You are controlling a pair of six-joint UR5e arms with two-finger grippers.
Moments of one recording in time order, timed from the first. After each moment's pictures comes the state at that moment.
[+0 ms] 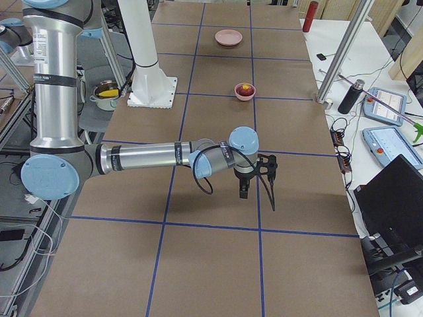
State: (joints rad) left arm -1.42 -1.67 -1.69 -1.70 -2.28 -0.13; right arm 1.41 -1.62 1.70 -1.27 2.39 0.48
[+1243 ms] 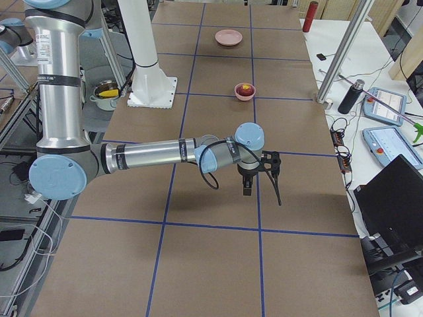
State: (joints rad) left arm -1.42 -1.63 -1.68 -1.68 -2.26 -0.16; right arm 1.40 -1.56 1.70 -1.38 2.39 0.39
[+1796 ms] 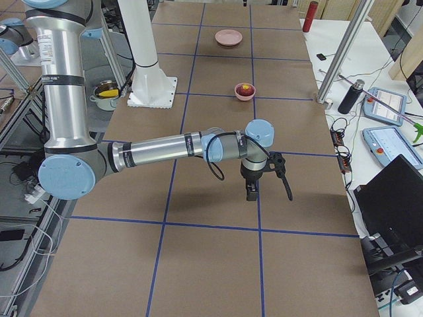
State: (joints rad) left arm -1.42 -1.62 -1.67 -1.68 -2.29 -0.16; right arm 1.41 -1.52 1.72 -1.60 2.28 0.12
